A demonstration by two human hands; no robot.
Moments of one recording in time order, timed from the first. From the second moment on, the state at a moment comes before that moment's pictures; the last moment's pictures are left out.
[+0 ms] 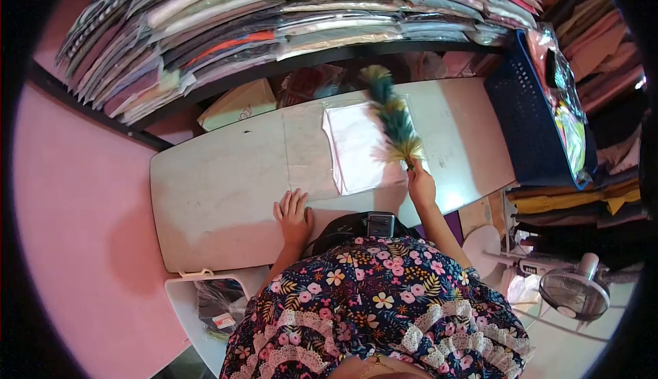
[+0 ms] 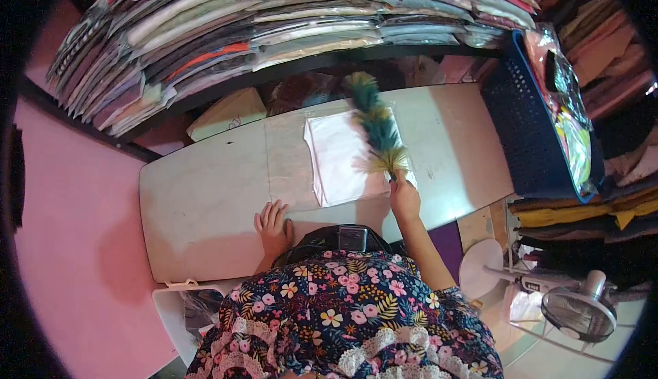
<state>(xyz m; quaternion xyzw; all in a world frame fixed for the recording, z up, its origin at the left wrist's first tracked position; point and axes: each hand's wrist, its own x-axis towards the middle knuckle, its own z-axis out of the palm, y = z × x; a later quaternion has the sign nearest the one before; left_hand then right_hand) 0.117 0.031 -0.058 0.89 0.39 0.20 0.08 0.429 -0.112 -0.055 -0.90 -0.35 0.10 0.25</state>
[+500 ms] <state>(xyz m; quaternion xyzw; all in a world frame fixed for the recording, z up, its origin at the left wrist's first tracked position) 0.116 0.042 -0.076 0.89 0.39 0.20 0.10 0.417 -0.087 -0.040 -0.81 -0.50 0.16 0.26</state>
